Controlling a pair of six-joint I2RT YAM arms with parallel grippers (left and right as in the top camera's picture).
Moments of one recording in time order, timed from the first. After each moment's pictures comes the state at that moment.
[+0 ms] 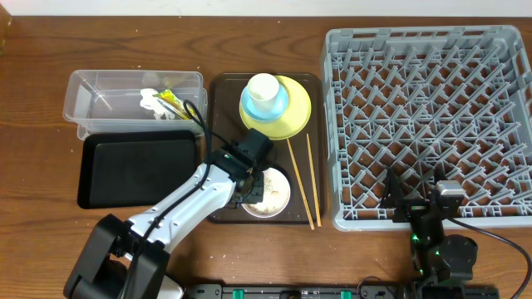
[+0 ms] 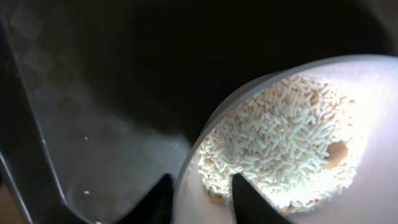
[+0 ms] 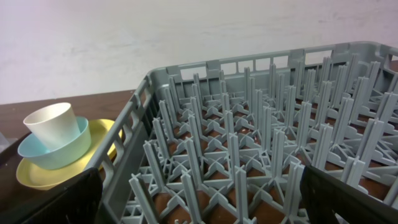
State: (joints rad) left arm -0.58 1.57 0.89 -0.76 -0.02 -0.54; right arm -0.02 0.02 0.01 -0.06 -0.10 0.17
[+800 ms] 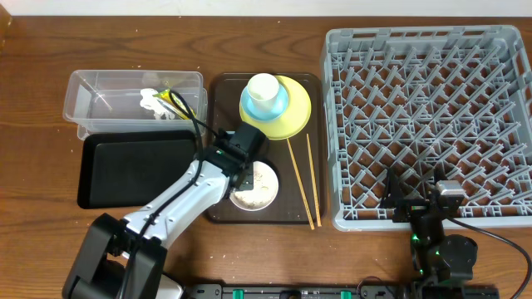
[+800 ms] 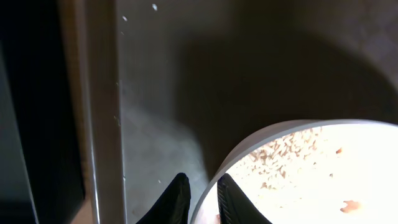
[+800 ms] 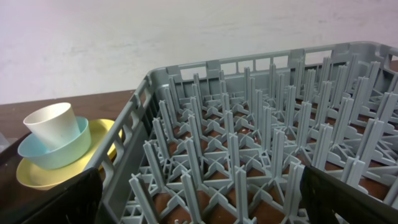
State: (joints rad) left arm -0.52 1.57 0.89 -0.69 -0.20 -0.54; right arm -0.02 0.02 0.01 -0.06 -0.10 0.17
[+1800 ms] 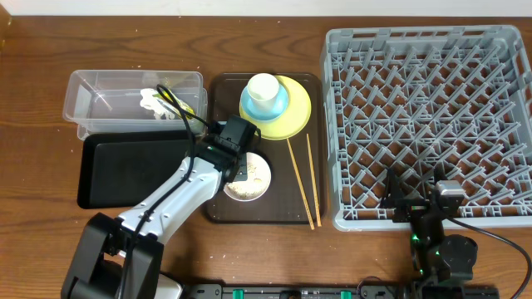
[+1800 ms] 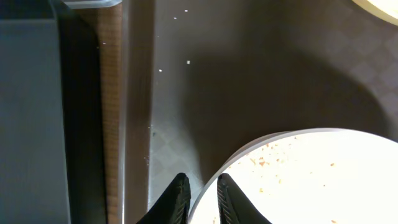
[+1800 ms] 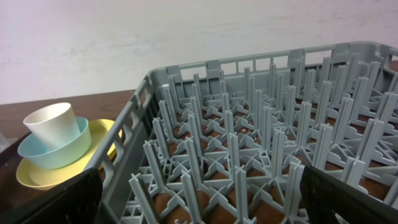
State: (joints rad) left arm -0.46 1.57 0.89 -0.62 -0.24 -0.49; right arm -0.02 0.02 0.01 -0.06 -0.10 0.17
